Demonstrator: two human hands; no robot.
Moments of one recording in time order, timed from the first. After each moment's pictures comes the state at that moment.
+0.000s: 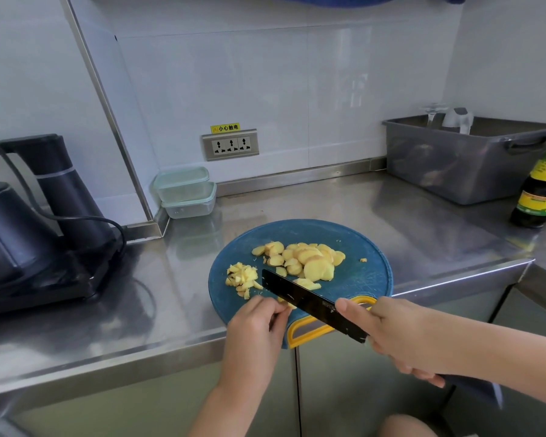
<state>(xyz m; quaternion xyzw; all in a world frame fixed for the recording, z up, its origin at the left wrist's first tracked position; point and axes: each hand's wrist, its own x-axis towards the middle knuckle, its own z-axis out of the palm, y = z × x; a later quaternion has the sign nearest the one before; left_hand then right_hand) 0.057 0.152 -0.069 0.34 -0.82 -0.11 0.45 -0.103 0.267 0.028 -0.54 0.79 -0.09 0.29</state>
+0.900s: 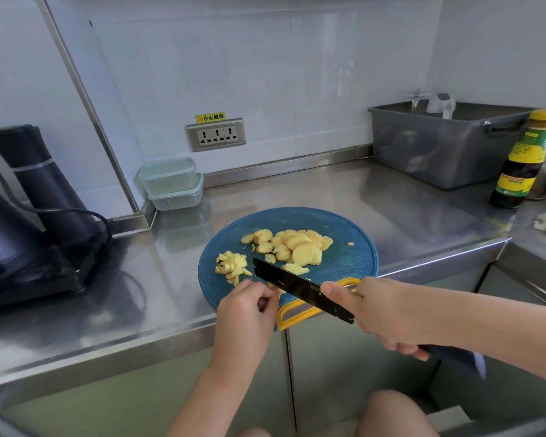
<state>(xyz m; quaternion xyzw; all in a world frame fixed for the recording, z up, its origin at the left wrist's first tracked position) 0.053 0.155 -0.064 0.35 -0.80 -0.13 0.46 -0.091 0.266 0.037 -0.49 0.82 -0.02 0.30</state>
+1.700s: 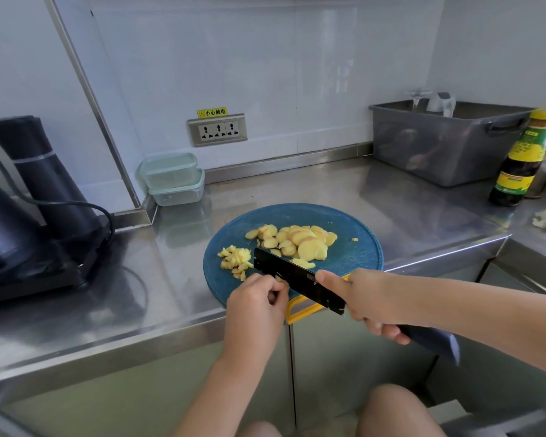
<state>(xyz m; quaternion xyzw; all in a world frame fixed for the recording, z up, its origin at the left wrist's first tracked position) 0.050 0.154 -0.065 0.35 -0.80 -0.13 0.46 -0.088 0.252 0.029 -0.48 0.82 -0.08 0.31</state>
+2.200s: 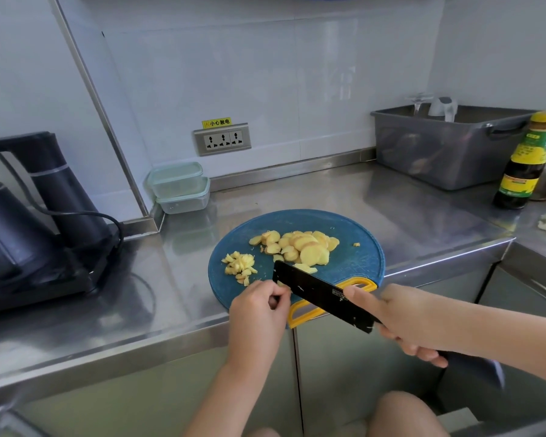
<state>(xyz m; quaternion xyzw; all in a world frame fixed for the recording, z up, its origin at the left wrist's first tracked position) 0.048 0.156 -0.067 0.36 -0.79 -0.13 0.48 -0.104 0.279 0.027 -0.43 0.83 -0.04 0.36</state>
